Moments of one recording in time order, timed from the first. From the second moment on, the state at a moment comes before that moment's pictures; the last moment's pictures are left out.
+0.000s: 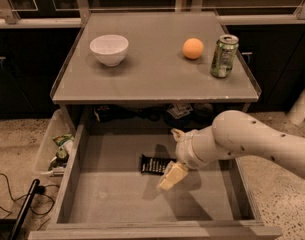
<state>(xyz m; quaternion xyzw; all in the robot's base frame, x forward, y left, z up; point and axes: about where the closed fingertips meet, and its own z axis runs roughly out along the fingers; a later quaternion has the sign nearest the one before) 0.494 -0.066 0.668 -0.56 0.76 0.16 0.30</state>
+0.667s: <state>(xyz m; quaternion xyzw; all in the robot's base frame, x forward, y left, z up) 0.506 -0.060 0.611 -0.60 0.74 0.16 0.28</state>
